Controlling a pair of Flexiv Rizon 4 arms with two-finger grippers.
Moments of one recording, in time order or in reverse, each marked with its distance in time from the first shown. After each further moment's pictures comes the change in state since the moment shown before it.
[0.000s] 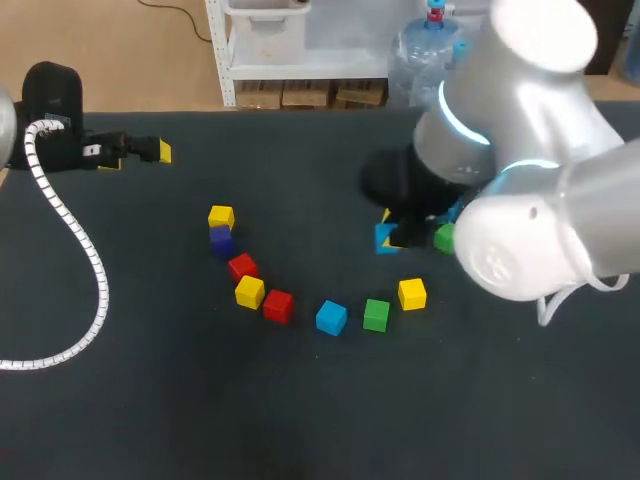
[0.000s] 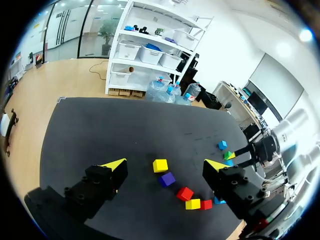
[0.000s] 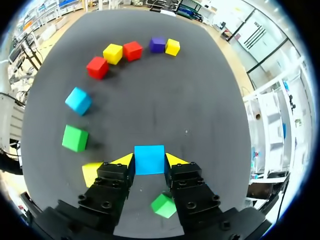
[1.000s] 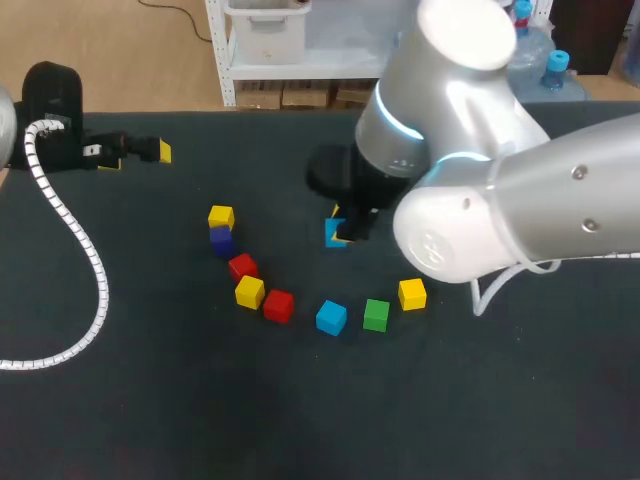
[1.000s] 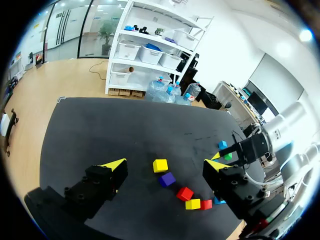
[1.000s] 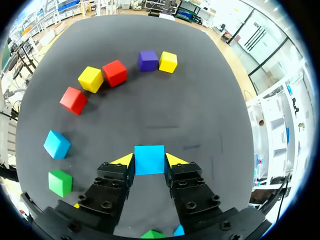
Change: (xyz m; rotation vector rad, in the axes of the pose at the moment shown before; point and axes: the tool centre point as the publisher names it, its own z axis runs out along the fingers) left arm 0.000 0.000 0.000 0.000 0.000 0.000; right arm -0.059 -0.021 0.042 -0.025 -0.038 0.017
